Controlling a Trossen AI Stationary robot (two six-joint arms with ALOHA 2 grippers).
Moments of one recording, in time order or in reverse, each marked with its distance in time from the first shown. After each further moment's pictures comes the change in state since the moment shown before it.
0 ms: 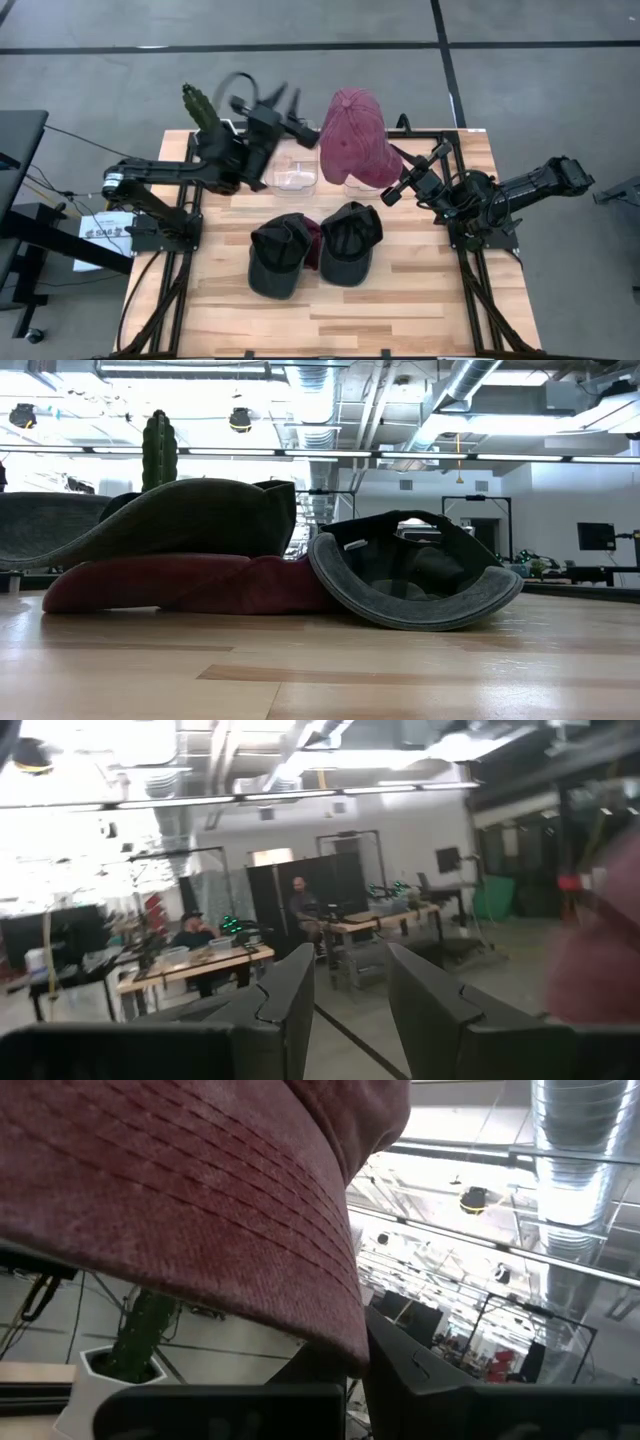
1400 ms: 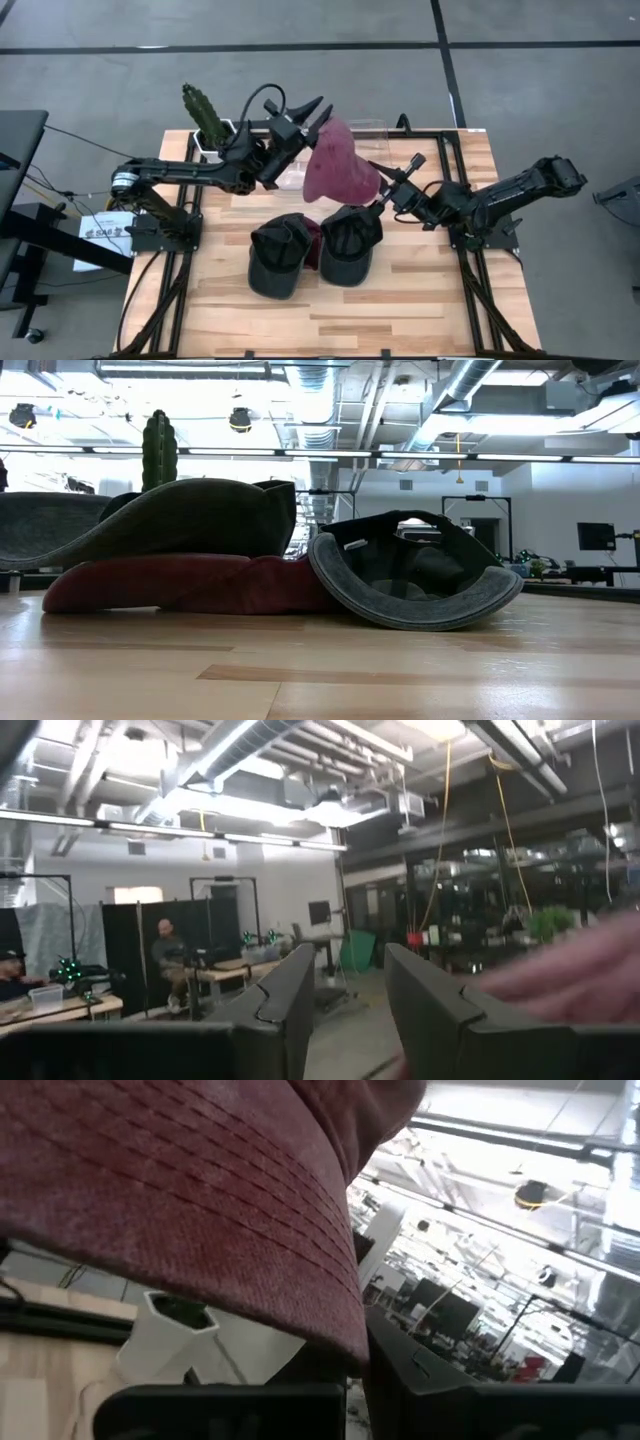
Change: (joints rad) left arm 0.052 0.069 -0.069 0.050 0.396 -0.296; right arm -0.001 0.119 0.000 -0.114 -0.028 0.098
